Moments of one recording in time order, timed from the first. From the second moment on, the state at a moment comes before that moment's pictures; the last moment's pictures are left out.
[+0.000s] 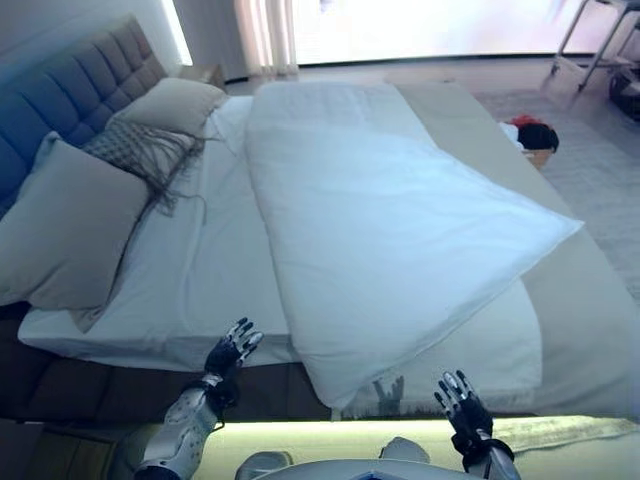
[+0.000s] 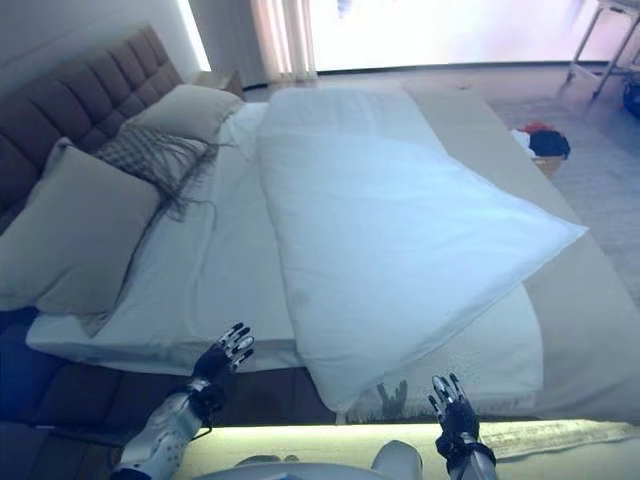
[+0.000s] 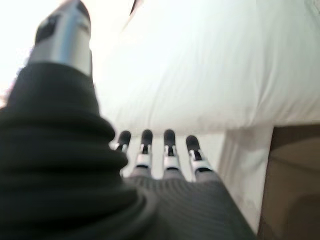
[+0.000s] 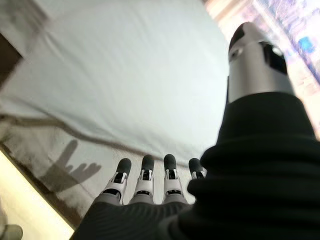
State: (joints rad) left arm 0.15 0.36 -0.23 0.34 -0.70 -0.01 -0.08; right arm 0.29 -0.26 0.05 0.57 0.90 -0.15 0.10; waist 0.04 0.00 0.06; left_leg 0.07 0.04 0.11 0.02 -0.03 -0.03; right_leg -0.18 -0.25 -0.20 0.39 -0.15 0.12
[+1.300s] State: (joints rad) left arm 0.07 0.44 -0.33 0.38 -0.72 0.01 -0.03; right arm -0.08 -0.44 -0.17 1.12 1.29 -0.02 0.26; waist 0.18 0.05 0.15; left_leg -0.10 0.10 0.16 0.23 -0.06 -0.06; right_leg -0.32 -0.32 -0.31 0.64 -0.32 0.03
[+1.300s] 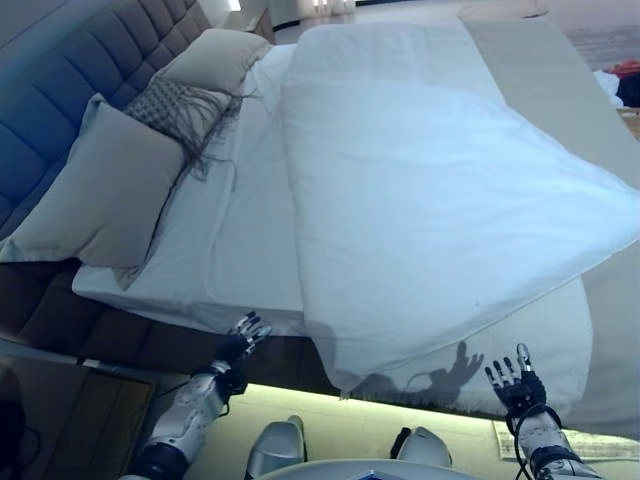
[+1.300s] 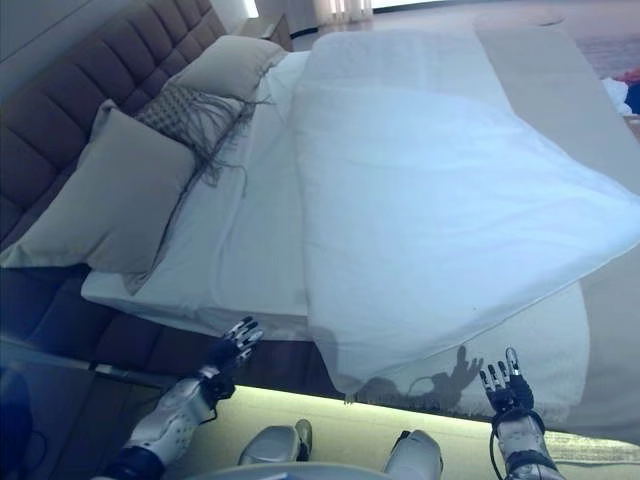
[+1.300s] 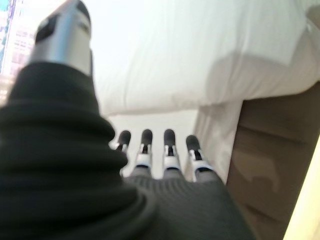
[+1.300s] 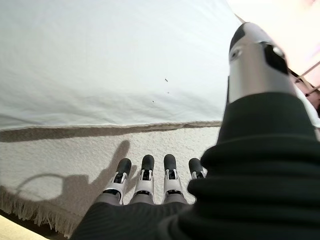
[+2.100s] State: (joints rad) left arm -0.04 0.46 -0.45 0.25 -0.82 -0.10 -0.01; right arm -0.39 -0.77 -0.22 1.18 1.37 0.09 0.33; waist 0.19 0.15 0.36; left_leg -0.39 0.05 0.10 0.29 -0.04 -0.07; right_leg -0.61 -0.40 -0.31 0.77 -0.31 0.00
